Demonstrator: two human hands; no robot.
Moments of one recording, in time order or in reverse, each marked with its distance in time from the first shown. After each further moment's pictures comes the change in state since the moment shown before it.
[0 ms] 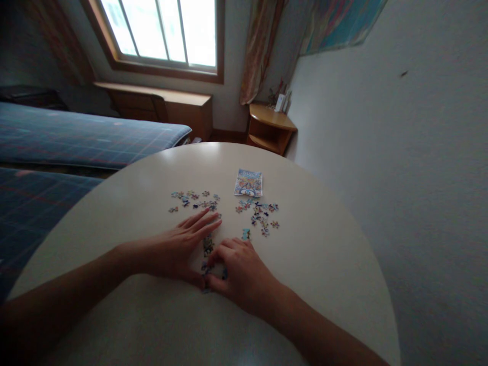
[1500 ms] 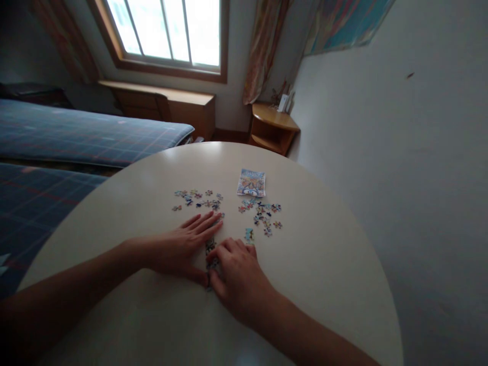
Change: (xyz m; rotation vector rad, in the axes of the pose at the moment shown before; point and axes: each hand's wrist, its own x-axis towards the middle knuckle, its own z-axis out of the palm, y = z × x) left_hand 0.004 0.001 -0.001 0.045 -0.162 -0.044; right_hand -0.004 -0.017 0.008 -0.047 0.017 0.112
